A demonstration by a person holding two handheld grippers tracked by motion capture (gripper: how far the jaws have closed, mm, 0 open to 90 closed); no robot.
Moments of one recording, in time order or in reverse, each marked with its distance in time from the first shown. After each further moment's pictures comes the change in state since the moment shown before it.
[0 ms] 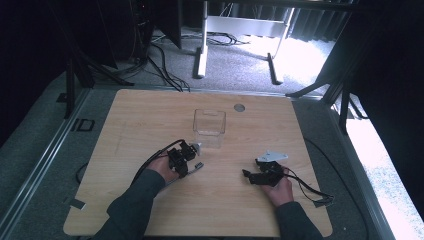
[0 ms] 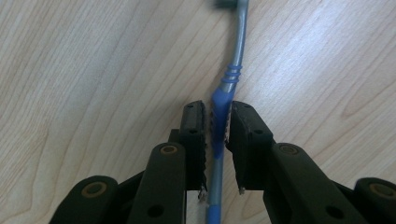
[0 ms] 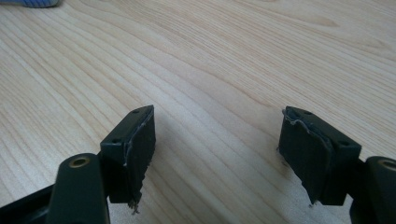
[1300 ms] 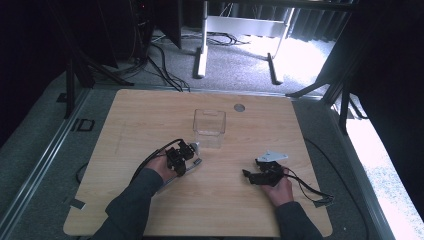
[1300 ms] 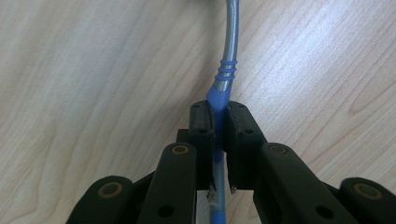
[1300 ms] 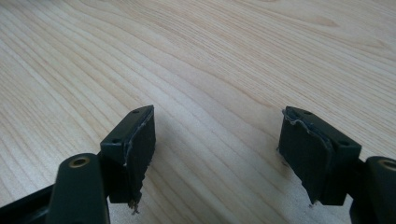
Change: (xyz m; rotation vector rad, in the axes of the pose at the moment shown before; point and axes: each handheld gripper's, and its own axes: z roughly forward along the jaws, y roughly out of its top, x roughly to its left) left arm 0.006 -0.005 -0.004 -0.037 -0.007 -0.007; right arm 0.000 0.000 0.000 0.000 0.000 0.001
